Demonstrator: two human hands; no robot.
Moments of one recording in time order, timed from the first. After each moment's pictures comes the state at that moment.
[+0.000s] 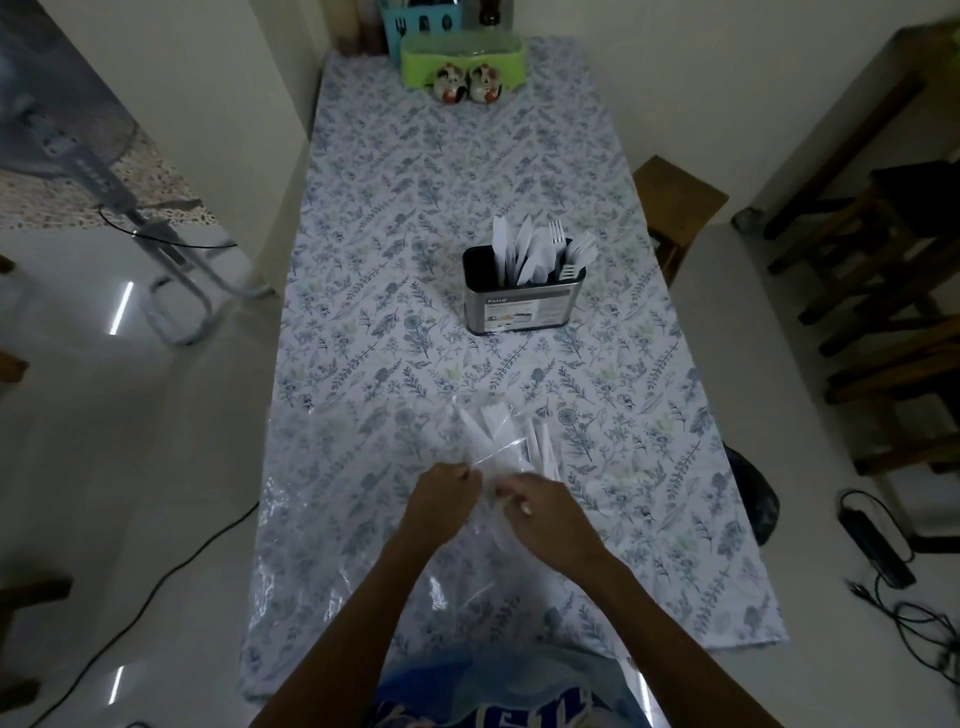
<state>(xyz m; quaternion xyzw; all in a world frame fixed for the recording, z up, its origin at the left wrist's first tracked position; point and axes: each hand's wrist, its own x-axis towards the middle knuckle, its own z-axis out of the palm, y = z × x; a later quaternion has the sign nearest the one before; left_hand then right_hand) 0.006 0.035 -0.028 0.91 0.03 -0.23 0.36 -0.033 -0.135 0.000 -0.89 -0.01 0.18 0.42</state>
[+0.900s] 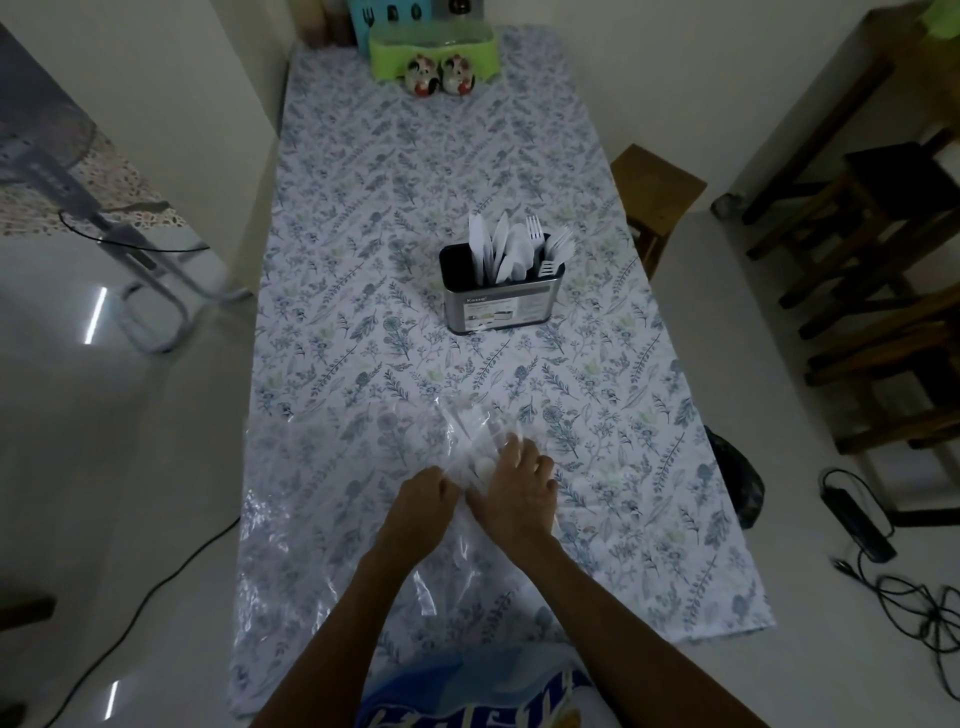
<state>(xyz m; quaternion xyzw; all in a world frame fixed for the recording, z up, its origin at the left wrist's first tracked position) 0.003 0.040 -0.035 0.91 0.03 -0.23 0.34 -0.009 -0.099 -0.051 -0.96 0.14 0.15 0.17</state>
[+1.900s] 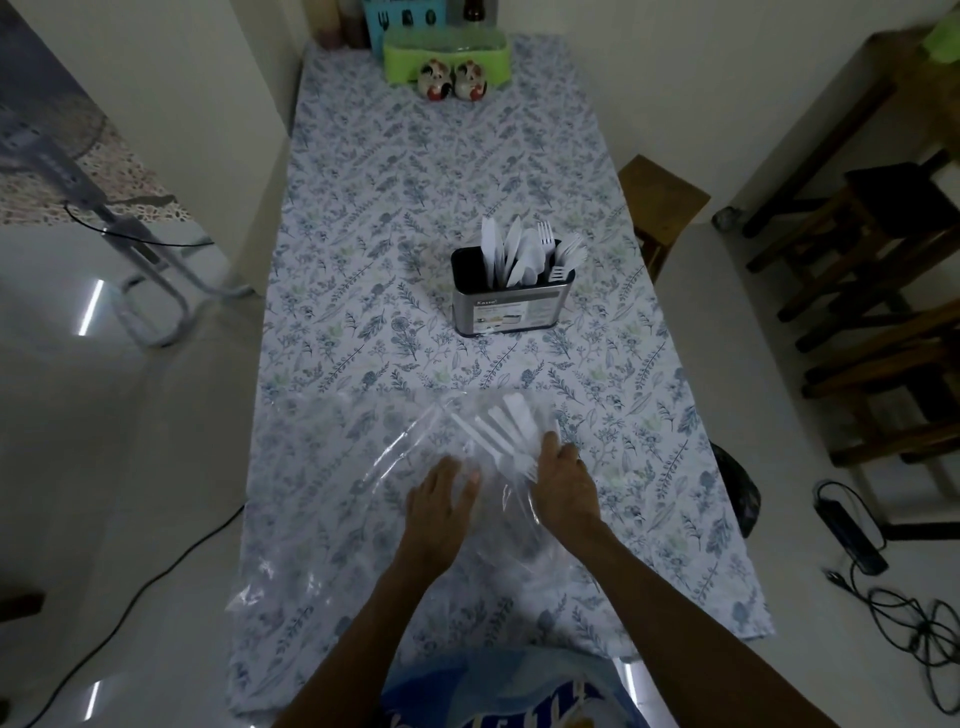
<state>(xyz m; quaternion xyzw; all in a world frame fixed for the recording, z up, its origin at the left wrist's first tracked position) -0.017 0.037 -0.076 0.89 0.02 -0.17 0.43 0.002 -0.155 -0.054 -0.96 0.11 0.20 0.16</state>
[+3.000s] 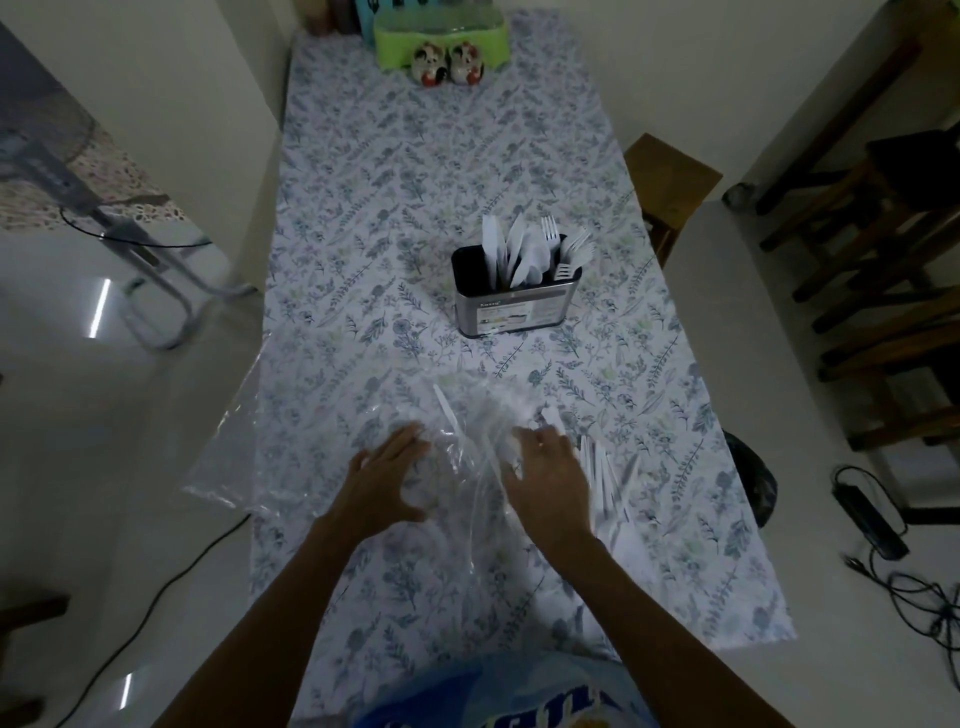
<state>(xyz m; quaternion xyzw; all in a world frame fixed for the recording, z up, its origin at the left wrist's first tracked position) 0.056 0.126 -0.063 0.94 -0.18 -0.24 0.14 0.012 -0.120 -0.014 -0.98 0.06 0.08 0.16</state>
